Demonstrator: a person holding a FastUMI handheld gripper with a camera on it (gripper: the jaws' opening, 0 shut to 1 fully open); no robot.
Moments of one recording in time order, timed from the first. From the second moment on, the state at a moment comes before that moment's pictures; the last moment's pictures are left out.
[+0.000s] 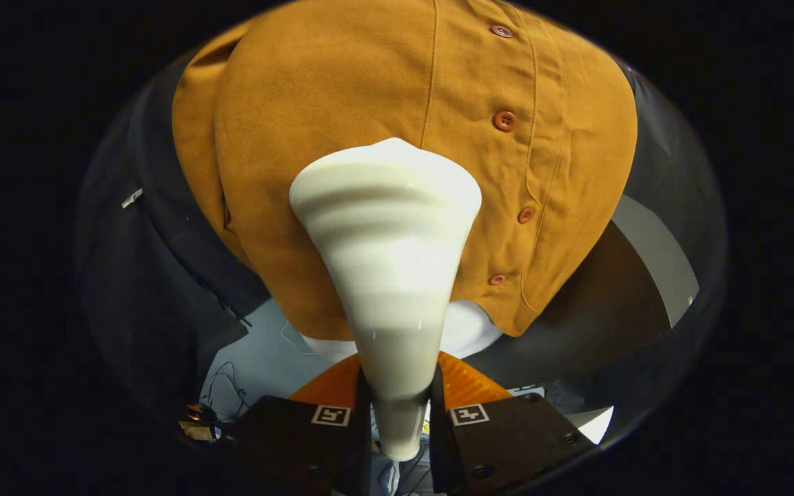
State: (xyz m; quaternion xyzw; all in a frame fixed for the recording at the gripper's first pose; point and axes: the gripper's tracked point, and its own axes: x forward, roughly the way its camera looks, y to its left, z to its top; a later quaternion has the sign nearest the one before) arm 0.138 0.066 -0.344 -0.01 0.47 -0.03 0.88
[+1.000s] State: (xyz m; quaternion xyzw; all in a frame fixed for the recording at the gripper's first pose) arm 0.100 -0.002 -0.231 0.01 0.37 -0.09 0.92
